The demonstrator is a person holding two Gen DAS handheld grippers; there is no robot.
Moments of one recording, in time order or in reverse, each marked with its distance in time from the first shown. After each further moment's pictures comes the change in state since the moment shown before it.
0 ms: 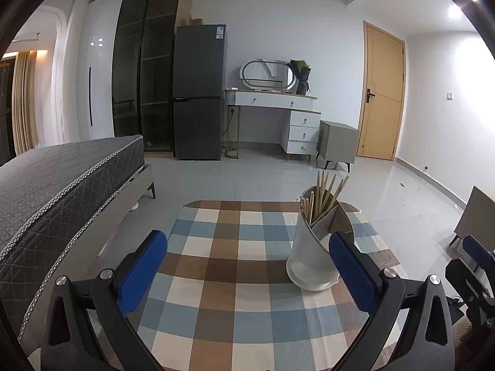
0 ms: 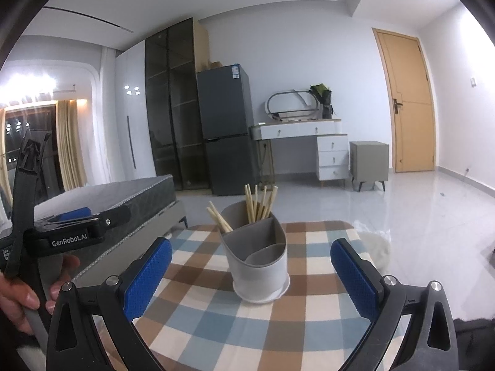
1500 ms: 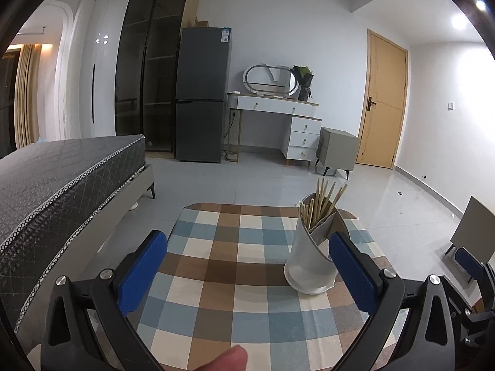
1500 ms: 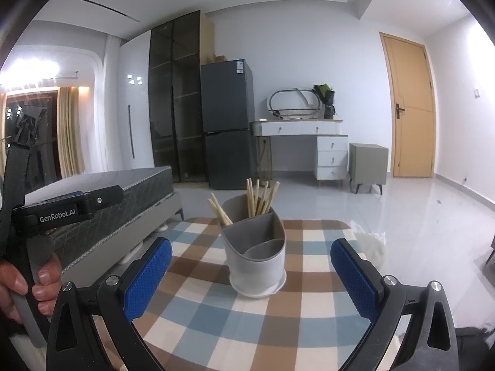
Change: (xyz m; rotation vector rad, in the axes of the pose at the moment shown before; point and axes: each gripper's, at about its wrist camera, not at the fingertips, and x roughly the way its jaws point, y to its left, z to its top) left arm -0.003 0.003 0.002 -0.031 -0.018 -0.011; right arm 0.003 0.009 -0.003 -0.054 0.025 -0.014
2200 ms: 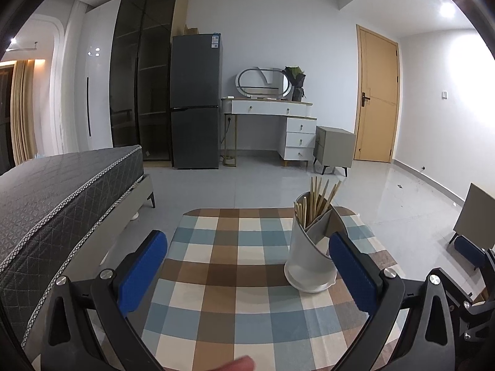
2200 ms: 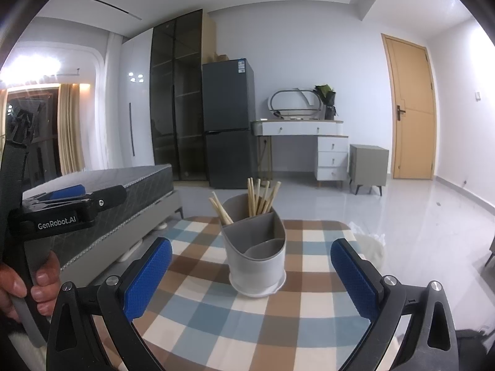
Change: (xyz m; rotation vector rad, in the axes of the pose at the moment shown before) left arm -0.005 -0.006 -0.001 0.057 -0.022 0.008; right arm 0.000 0.003 -0.001 -0.014 0.001 -0.003
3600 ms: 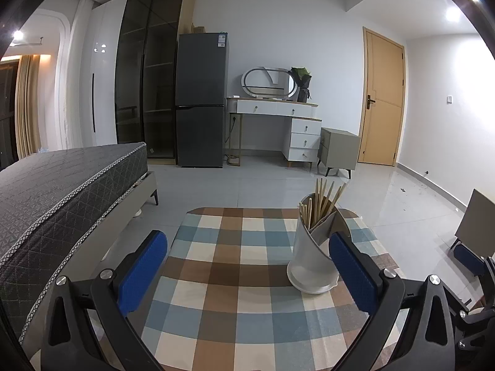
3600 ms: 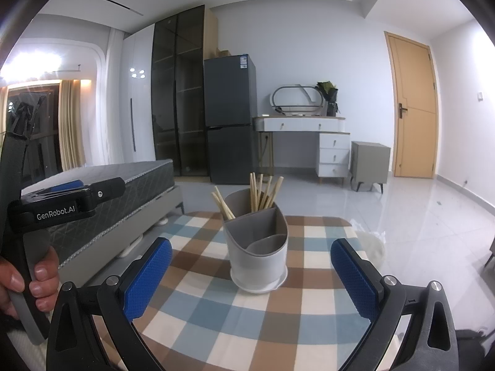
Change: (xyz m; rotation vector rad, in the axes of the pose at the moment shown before) left arm 0.003 0.002 -0.002 -0.025 0.003 0.014; right arm 0.002 0.001 -0.002 -0.006 0.021 0.010
